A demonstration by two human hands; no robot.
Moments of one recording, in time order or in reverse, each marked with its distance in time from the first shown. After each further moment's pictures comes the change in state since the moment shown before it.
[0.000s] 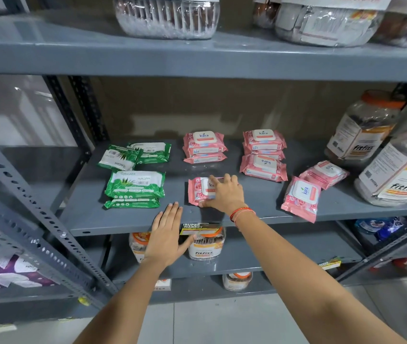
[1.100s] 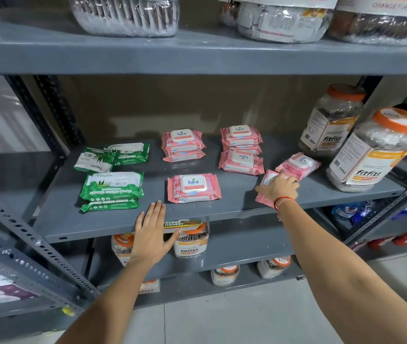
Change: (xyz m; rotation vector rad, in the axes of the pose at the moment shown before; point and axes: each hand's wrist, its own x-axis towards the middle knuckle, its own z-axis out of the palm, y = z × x) left_hand 0.003 0.010 0.003 -0.061 0.031 -0.015; right_hand -0.034 0.153 -0.027 0.300 0.130 0.760
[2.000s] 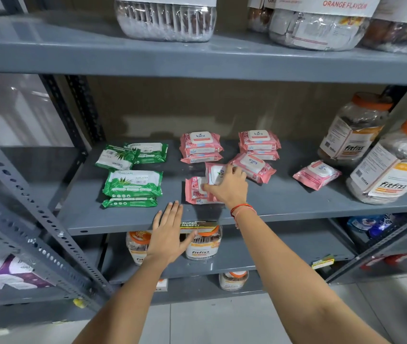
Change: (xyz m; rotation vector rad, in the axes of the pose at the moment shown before) left_hand 0.001 -0.002 0.000 -0.003 -0.015 0.000; right_hand -0.093 -0.118 0.039 0.108 -0.028 -0.516
